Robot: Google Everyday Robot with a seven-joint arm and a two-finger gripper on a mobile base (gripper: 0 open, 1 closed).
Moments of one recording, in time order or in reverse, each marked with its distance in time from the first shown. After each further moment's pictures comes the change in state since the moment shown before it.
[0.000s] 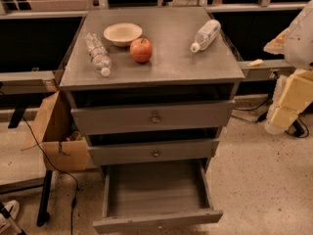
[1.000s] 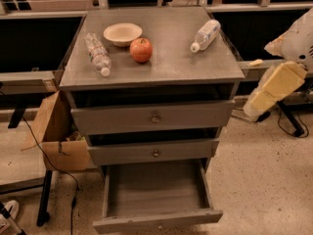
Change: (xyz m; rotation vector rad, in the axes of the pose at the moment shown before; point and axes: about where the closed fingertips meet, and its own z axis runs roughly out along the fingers) arm -0.011 -0.029 0.019 0.004 -0.206 0.226
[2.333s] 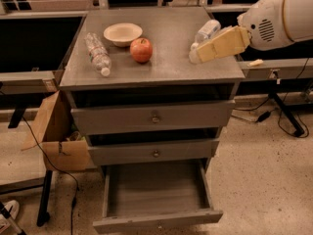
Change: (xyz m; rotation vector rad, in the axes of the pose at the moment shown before) arm -0.111 -0.050 0.017 0.118 -0.484 0.258
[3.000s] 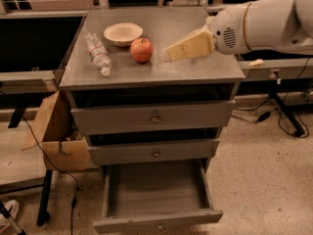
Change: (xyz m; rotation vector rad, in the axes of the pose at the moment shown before) arm -0.024 0.023 0.052 -0.085 -0.143 0.002
